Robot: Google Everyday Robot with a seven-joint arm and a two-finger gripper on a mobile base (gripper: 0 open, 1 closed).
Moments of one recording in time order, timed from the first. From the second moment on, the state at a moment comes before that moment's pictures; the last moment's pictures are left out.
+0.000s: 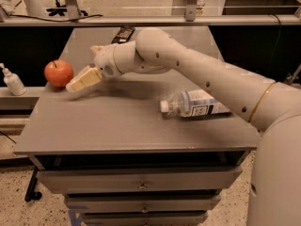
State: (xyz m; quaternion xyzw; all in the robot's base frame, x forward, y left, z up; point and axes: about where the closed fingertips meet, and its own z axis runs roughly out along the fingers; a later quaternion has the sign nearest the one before) arm 0.656 0.212 0.859 -0.54 0.61 0.33 0.48
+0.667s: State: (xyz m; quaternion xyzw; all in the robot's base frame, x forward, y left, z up) arm 0.653 0.242 0.854 -0.50 0.61 0.39 0.47
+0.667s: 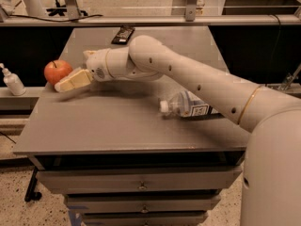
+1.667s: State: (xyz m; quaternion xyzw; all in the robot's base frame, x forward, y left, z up) arm 0.636 0.255 0.865 -0.48 0.60 0.41 0.49
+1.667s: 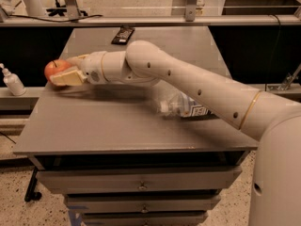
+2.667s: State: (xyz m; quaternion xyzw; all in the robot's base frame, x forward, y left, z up) arm 0.638 0.217 0.882 -0.49 0.61 0.36 0.52
